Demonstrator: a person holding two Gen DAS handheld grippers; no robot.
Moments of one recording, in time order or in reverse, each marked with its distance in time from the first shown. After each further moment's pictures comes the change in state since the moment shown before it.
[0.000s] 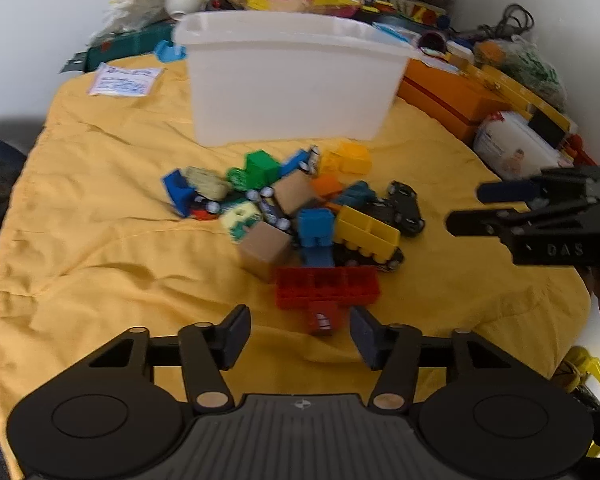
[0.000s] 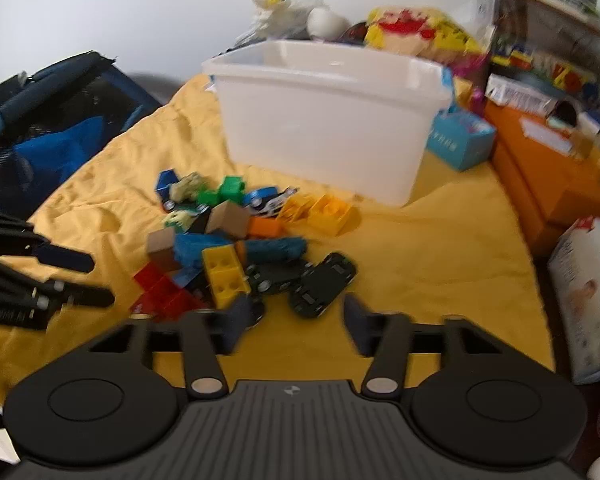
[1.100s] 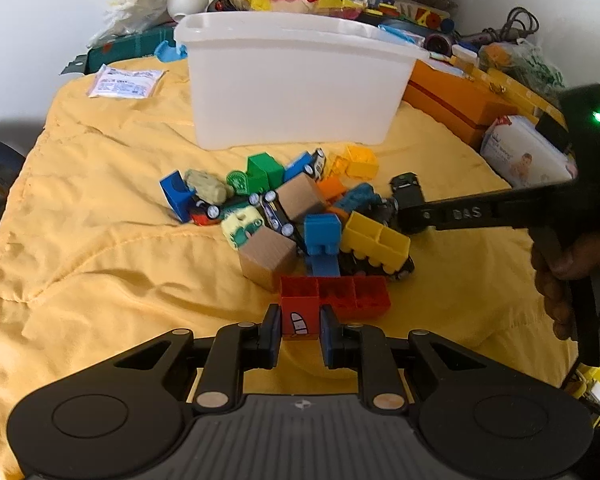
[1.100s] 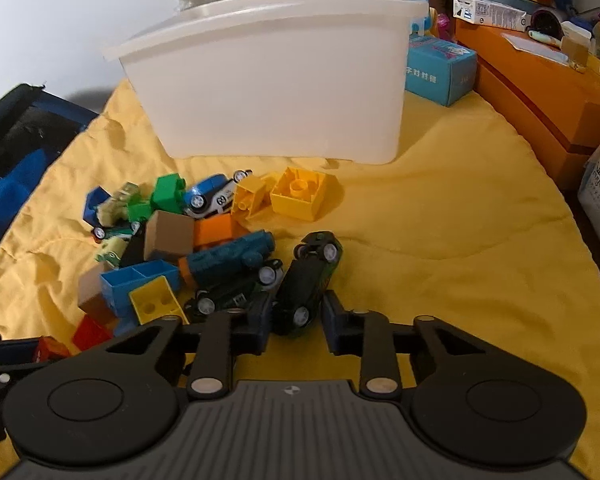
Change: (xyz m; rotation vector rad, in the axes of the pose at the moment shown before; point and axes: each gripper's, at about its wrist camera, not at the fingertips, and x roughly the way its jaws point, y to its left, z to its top) left arm 0.006 0.003 0.001 -0.018 -0.034 0.019; right arm 0.072 -0.022 0.003 0.237 0.078 -0.016
